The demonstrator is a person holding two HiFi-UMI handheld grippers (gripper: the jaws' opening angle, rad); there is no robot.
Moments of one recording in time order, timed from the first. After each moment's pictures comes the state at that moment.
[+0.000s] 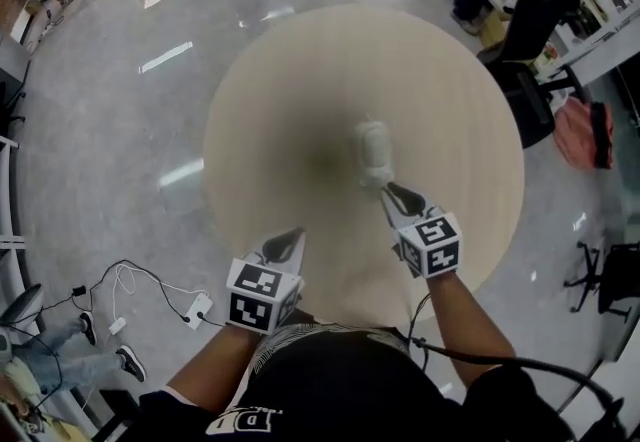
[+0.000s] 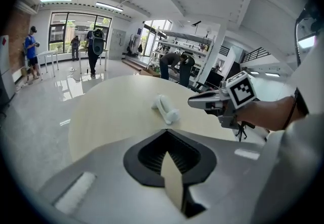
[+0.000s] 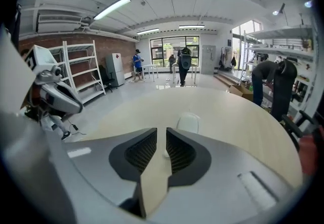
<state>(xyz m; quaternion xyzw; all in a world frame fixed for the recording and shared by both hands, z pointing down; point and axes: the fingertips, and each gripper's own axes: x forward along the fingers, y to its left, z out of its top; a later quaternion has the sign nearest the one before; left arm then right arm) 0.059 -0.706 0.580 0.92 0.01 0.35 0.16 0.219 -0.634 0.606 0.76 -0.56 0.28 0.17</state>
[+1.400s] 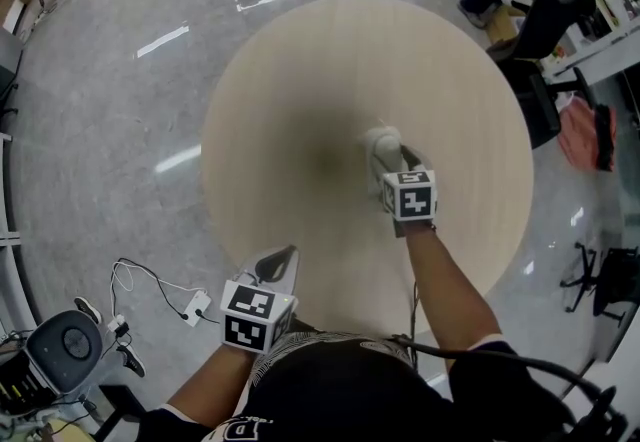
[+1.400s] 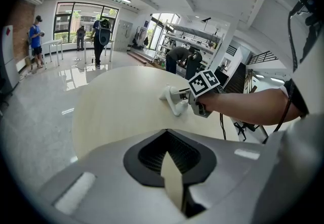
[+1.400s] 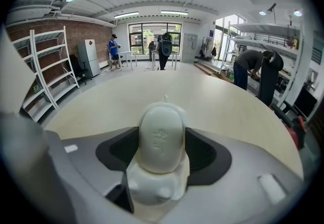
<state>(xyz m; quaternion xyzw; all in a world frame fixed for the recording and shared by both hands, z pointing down) 0.053 -0.735 0.616 0.90 -0.01 0.38 0.20 0.330 -0.702 0.702 0.81 -0.44 0.34 0.20</state>
